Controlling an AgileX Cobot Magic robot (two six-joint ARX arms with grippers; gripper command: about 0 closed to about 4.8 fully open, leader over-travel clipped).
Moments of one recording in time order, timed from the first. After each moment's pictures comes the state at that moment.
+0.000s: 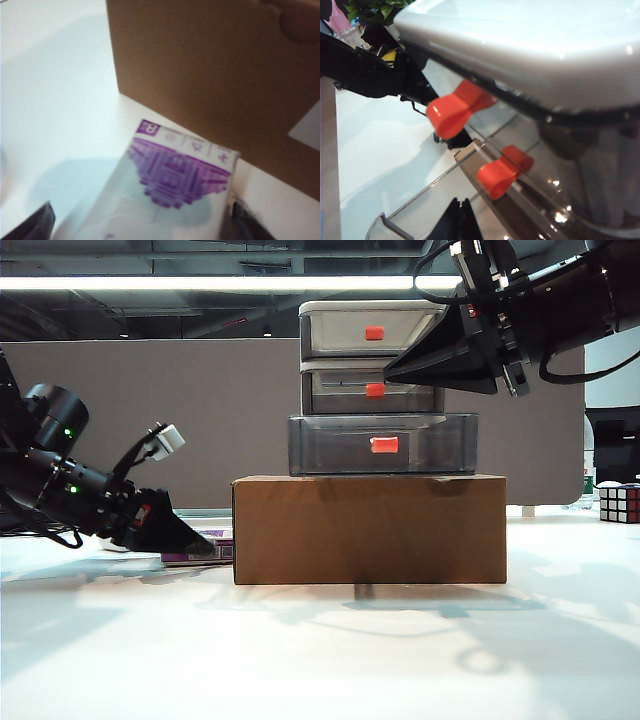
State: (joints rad) left arm -0.06 2.02 1.06 0.24 0.84 0.56; right arm 0.30 1.38 0.72 0.38 -0.72 0.15
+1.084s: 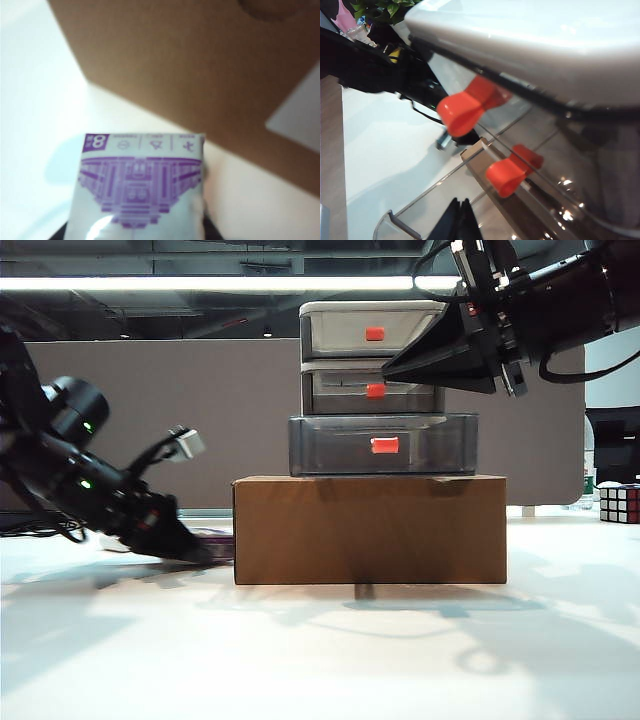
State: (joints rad) left arm -0.11 1.97 1.06 0.10 0.72 0.64; right arm 0.30 1.38 0.72 0.37 -0.73 0.15
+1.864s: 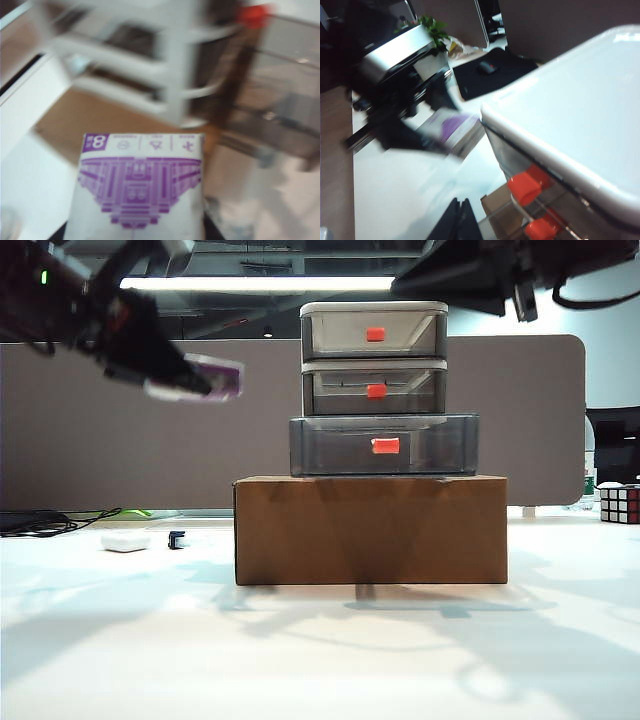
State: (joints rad) left arm -0.22 1.43 1.07 -0.36 0.71 0.68; right arm 0.30 1.23 0.72 0.41 -0.73 0.17
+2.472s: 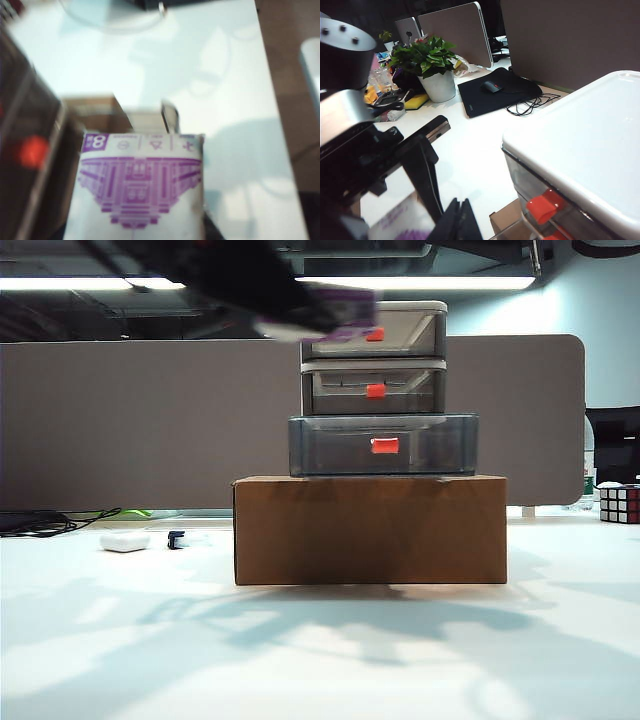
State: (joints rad) left arm -0.61 1.37 1.07 -0.33 0.62 0.70; right arm 0.30 1.12 0.72 0.38 -0.74 0.18
